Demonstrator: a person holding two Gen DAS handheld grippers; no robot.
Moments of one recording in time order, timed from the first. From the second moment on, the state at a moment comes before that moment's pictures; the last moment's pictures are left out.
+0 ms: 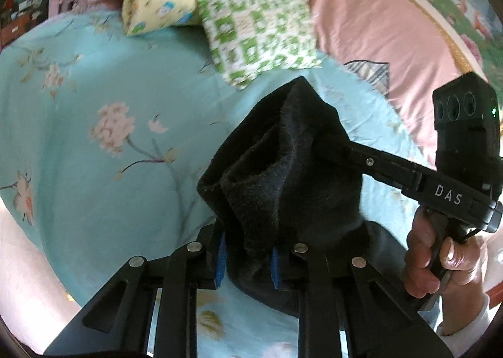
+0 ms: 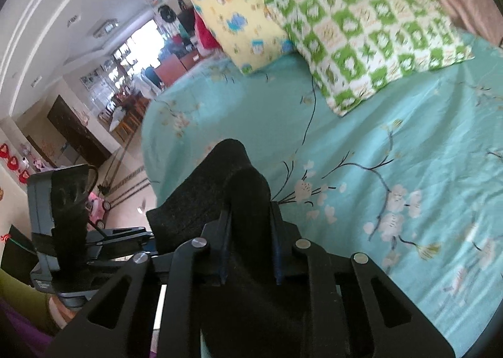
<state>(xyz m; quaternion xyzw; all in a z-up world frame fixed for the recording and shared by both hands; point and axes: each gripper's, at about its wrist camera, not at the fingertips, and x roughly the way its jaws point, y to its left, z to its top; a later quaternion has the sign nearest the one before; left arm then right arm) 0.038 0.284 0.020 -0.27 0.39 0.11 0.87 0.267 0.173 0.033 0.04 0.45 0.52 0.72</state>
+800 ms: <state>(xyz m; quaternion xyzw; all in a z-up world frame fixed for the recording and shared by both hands) 0.050 0.104 0.094 -0.16 0.37 -0.06 0.91 0.206 -0.030 0.065 0.19 0.38 0.45 0.79</state>
